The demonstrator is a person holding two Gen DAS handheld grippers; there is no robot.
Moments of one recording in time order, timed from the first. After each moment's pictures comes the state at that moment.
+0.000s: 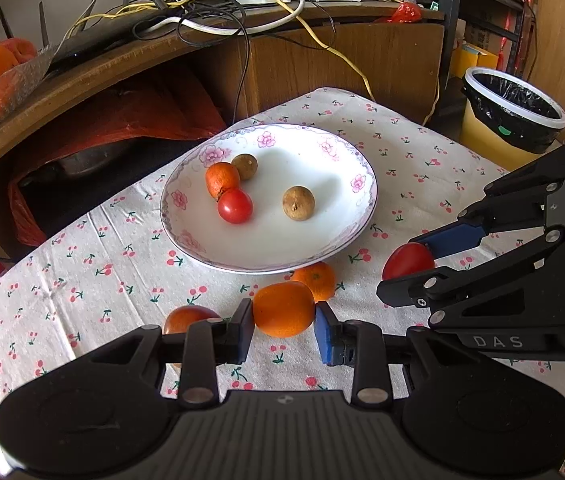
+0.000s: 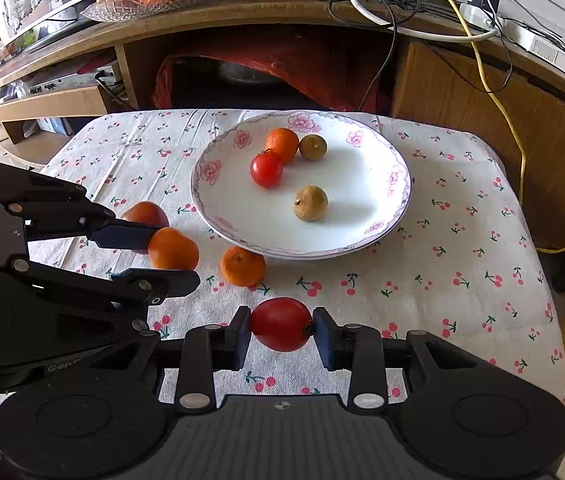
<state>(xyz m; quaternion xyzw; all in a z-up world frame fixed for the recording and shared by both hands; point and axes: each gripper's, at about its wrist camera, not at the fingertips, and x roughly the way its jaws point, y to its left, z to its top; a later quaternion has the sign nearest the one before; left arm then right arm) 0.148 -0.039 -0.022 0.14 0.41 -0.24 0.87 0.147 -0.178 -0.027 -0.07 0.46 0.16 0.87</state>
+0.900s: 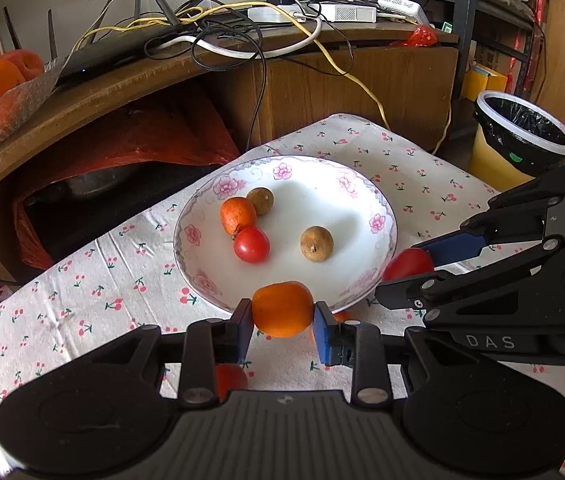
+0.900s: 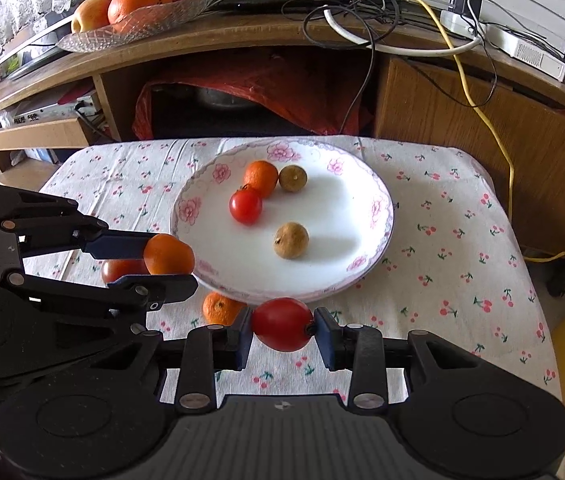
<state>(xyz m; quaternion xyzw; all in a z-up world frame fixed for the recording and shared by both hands) 0.173 -0.039 -0.013 0.12 0.39 -0.24 0.88 0.166 -0.182 -0.020 -0.05 0.44 0.14 0.89</state>
